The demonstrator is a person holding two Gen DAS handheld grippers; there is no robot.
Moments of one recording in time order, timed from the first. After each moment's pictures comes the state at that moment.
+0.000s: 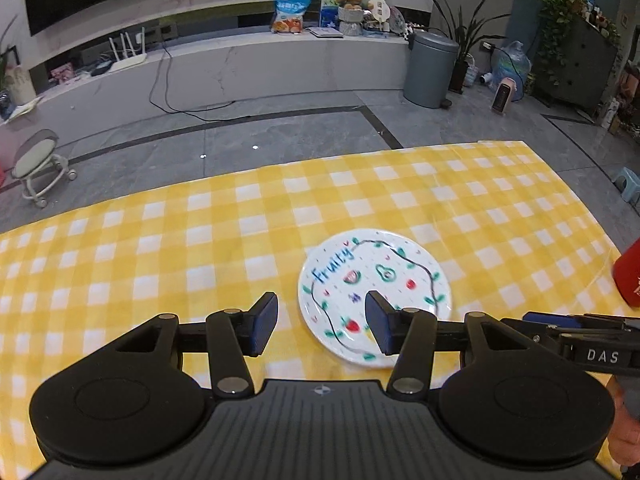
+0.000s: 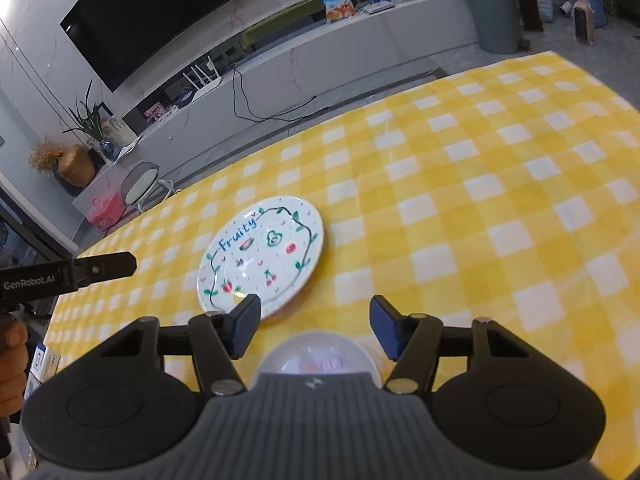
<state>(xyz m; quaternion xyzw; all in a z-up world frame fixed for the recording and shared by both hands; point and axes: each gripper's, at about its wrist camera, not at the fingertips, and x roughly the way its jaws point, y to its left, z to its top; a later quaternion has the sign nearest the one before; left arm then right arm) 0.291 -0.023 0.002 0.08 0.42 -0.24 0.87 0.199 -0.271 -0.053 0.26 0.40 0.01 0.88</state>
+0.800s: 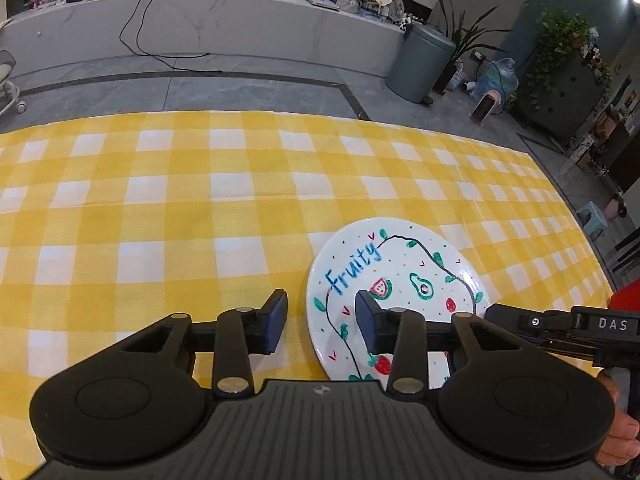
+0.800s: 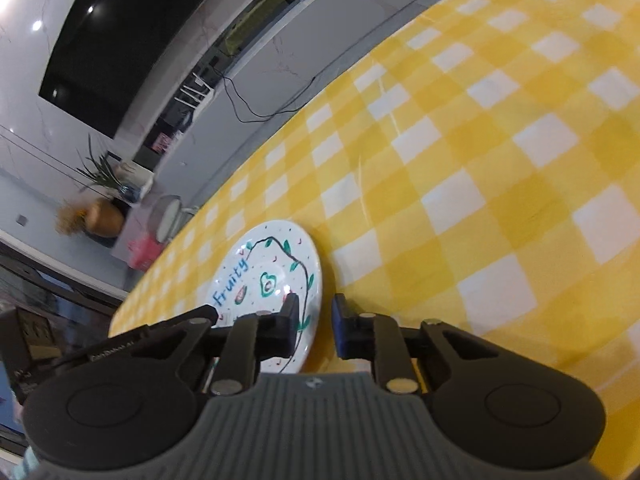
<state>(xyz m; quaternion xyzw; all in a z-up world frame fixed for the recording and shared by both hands) 0.357 0.002 -0.075 -0.02 0.47 -0.29 0.83 0.257 -0.296 -0.113 0.41 0.39 0.04 0.82</state>
